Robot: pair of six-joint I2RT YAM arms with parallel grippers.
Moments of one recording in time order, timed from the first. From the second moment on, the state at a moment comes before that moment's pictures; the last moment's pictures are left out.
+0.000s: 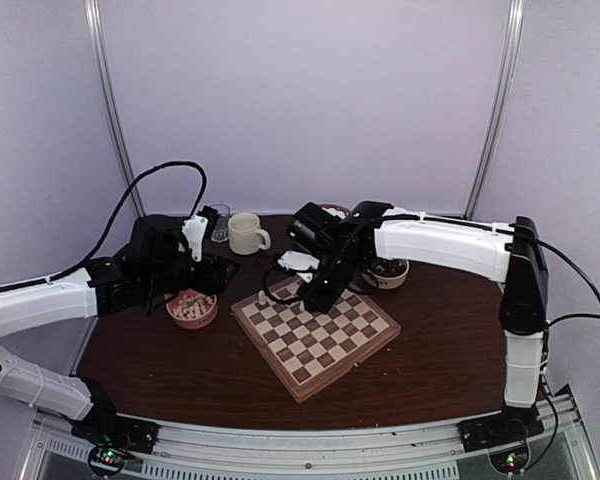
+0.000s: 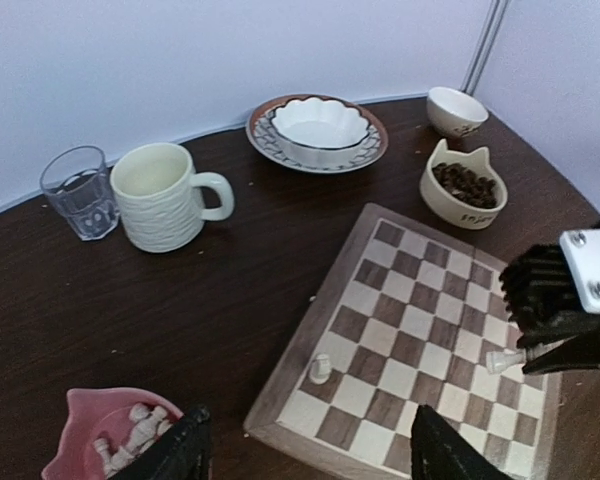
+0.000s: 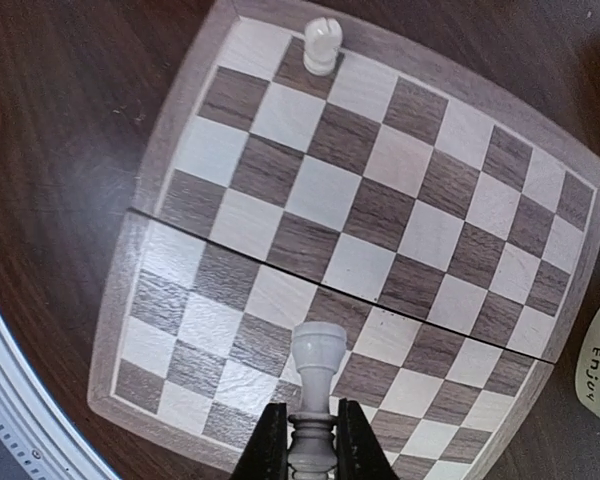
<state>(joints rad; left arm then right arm) -0.75 1.18 0.83 -0.11 -0.14 -0.22 0.97 1.98 1.78 -0.97 0.01 -0.02</state>
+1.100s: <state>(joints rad) -0.75 1.17 0.73 -0.06 -0.35 -0.14 0.80 2.37 2.22 -1.28 -0.10 -0.01</state>
